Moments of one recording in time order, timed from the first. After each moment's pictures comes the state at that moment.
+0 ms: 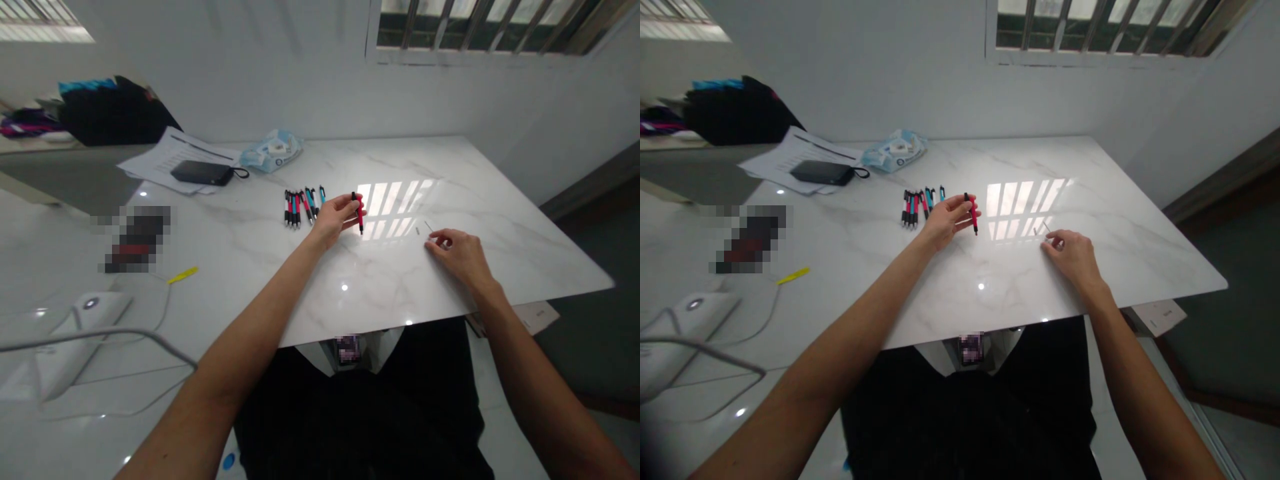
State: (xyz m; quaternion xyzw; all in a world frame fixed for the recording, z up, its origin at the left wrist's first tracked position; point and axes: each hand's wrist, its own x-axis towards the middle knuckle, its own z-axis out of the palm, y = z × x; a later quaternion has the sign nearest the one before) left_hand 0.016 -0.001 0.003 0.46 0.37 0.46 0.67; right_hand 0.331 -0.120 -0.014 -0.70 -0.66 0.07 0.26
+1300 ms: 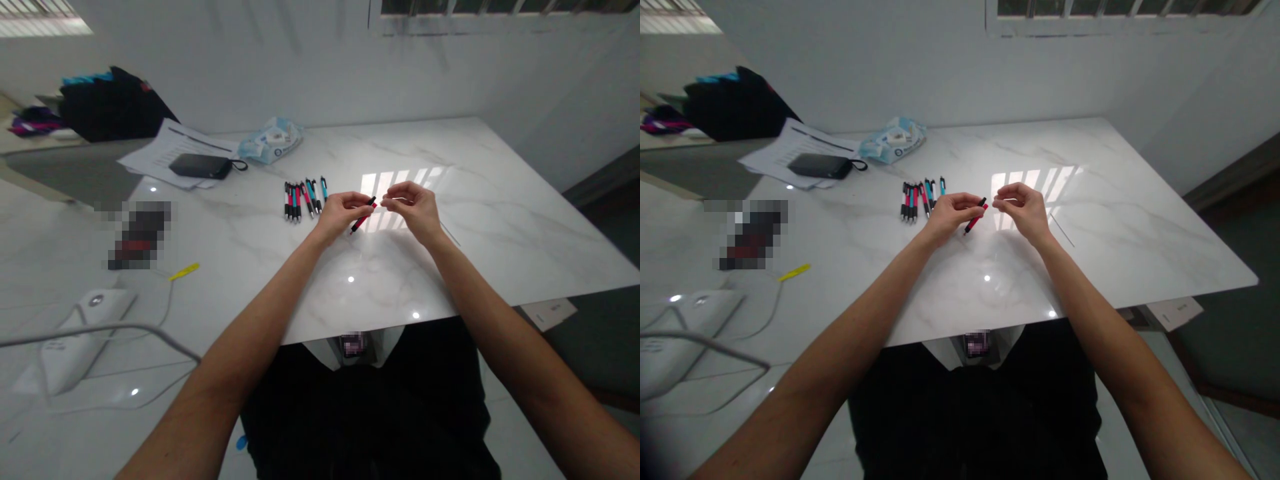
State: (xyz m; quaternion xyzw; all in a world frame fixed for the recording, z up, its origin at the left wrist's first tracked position) left_hand 0.018 -0.004 -0.004 0.58 0.38 0.43 0.58; right_hand 0.225 -0.031 -0.003 -0.49 -0.56 0.38 0.54
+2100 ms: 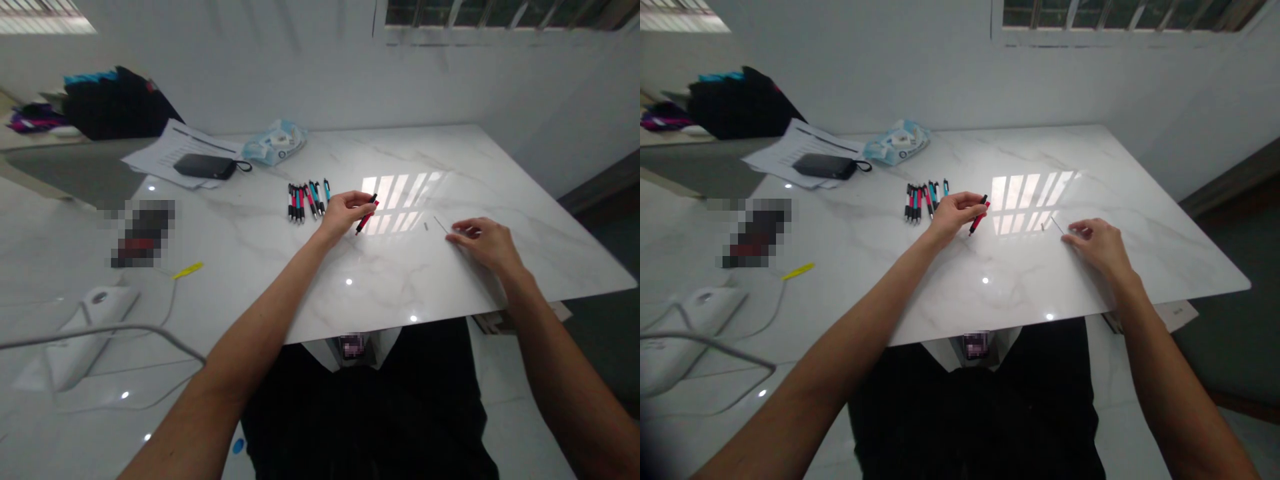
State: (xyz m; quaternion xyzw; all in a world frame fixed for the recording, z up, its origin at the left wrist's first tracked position) left_hand 0.021 -0.001 -0.004 0.54 0.37 0.46 0.60; right_hand 0.377 -0.106 -0.012 -0.73 -0.63 0.09 0.26
